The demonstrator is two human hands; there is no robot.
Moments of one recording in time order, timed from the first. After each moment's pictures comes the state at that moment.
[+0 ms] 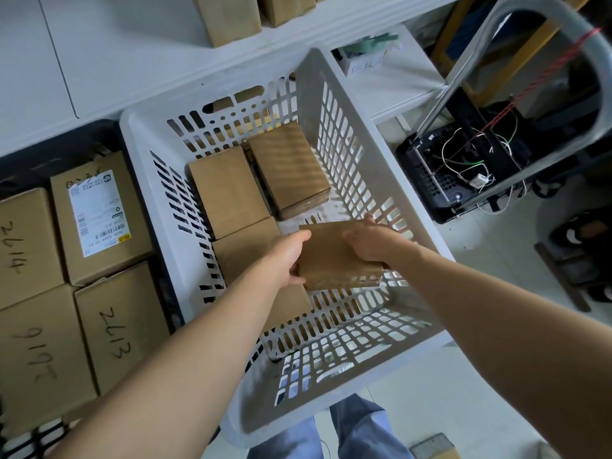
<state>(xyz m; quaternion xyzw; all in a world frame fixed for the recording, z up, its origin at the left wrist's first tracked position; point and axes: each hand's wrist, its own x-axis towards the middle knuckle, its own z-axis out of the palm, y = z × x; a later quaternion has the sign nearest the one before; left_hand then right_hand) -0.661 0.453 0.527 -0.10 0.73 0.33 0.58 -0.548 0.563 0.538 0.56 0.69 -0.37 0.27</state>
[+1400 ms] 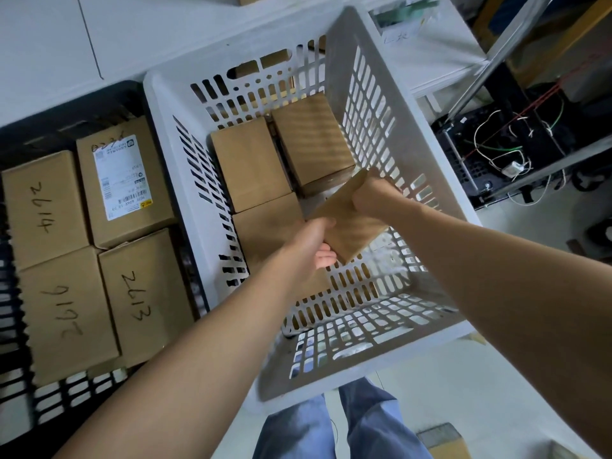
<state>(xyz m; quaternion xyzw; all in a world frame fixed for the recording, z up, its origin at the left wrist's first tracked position) -0.645 0.439 0.530 -0.17 0.67 0.41 0.60 -0.591 0.562 0.534 0.59 0.68 -0.43 0.10</state>
